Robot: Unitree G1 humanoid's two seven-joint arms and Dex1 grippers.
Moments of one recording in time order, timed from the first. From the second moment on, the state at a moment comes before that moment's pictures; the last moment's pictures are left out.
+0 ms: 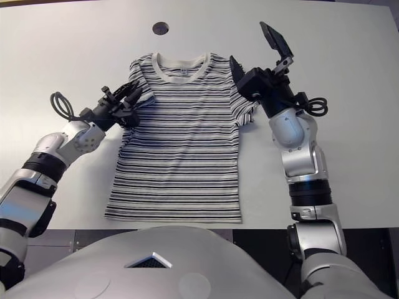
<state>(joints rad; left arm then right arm) -0.44 0.56 -0.54 0.78 0.75 -0.66 0.26 -0.18 -0.49 0.11 0.10 -0.42 -0.37 0.14</state>
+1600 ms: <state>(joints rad) -0.16 0.49 -0.12 0.26 0.45 -0.63 0.22 -0.54 -0.72 0.57 0.87 -0.87 -0.54 -0.06</state>
